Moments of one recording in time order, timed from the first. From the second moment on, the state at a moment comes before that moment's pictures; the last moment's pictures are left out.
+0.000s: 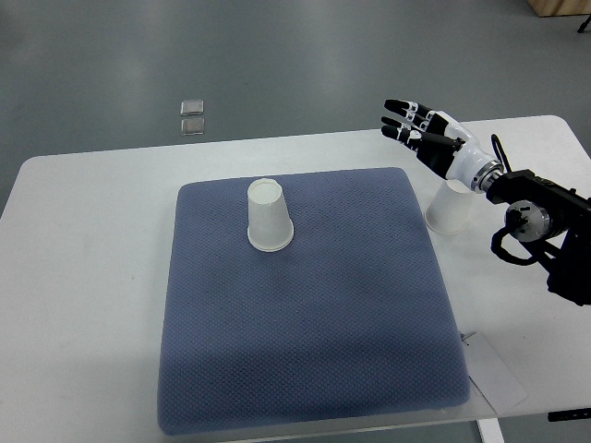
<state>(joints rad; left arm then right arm) -0.01 0.00 -0.04 -0.17 0.05 0.10 -0.04 0.82 -0.27 0.56 0.58 -0.17 0.40 0.30</state>
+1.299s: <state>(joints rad) -0.01 0.00 -0.05 -0.17 0.05 0.10 -0.04 0.83 -0.28 0.57 0.58 -0.17 0.41 0.30</state>
